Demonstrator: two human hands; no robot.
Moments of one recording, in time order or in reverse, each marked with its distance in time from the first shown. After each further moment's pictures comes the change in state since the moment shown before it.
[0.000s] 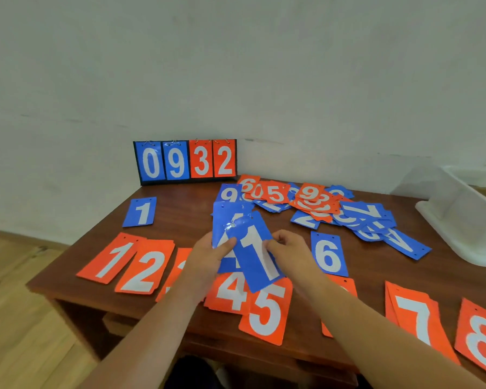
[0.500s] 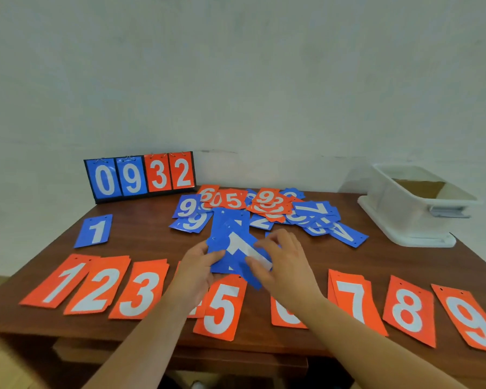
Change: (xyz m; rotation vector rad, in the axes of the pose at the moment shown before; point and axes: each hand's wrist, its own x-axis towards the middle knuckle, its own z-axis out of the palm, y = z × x) left_hand -0.019 0.003 0.072 -0.172 -0.145 -0.133; right_hand -0.044 0.054 -0.072 -0.611 0.359 -0.612
